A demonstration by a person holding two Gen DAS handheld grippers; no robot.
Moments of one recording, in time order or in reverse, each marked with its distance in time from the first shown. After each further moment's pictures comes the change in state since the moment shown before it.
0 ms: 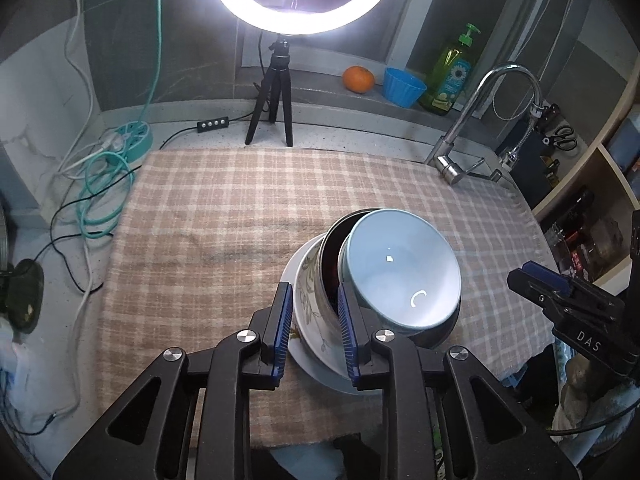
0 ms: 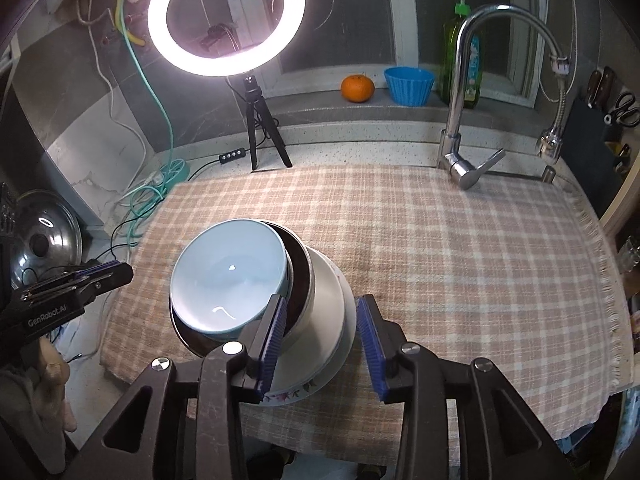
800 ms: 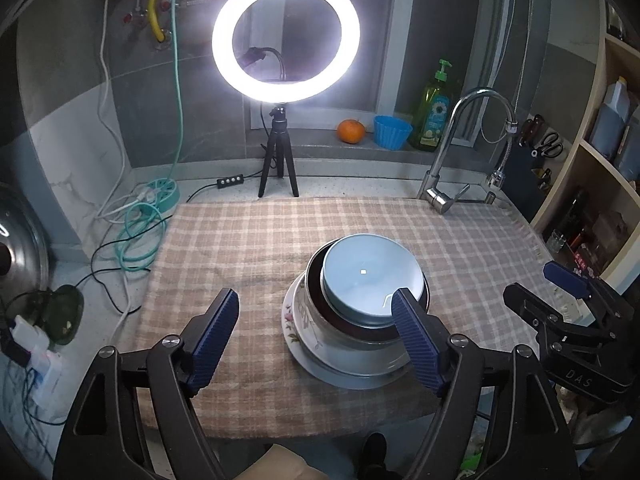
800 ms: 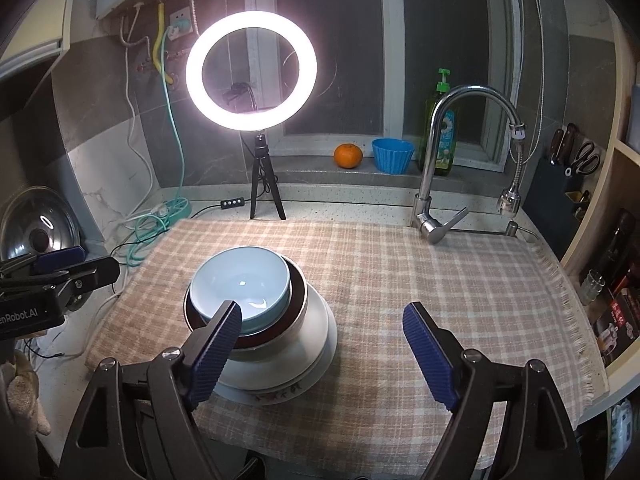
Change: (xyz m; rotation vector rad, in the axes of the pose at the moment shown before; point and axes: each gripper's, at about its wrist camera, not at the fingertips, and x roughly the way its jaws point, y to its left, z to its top) left arm -0.064 -0.034 -0.028 0.066 -0.203 0.091; right arm -0.067 0.015 -0.040 -0.075 -0.250 -0.077
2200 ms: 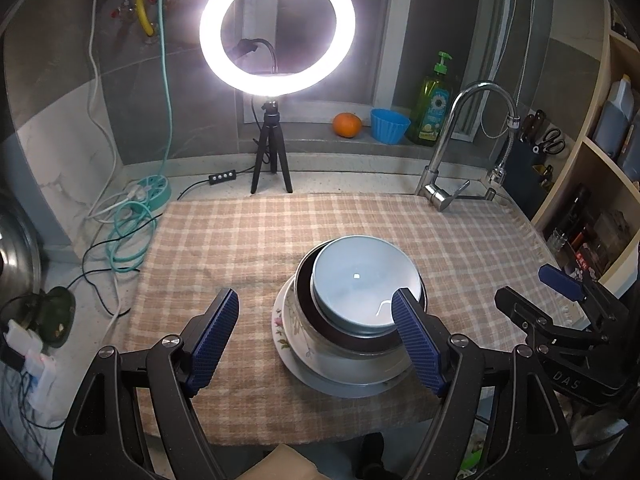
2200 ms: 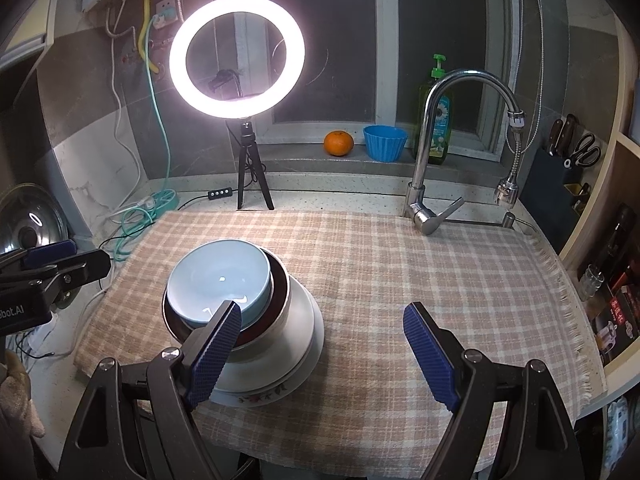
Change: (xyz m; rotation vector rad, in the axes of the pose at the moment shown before) left arm 0.018 -0.007 0.006 0.001 0.029 -0.007; right arm 0.023 -0.010 0.003 0.006 0.044 -0.029
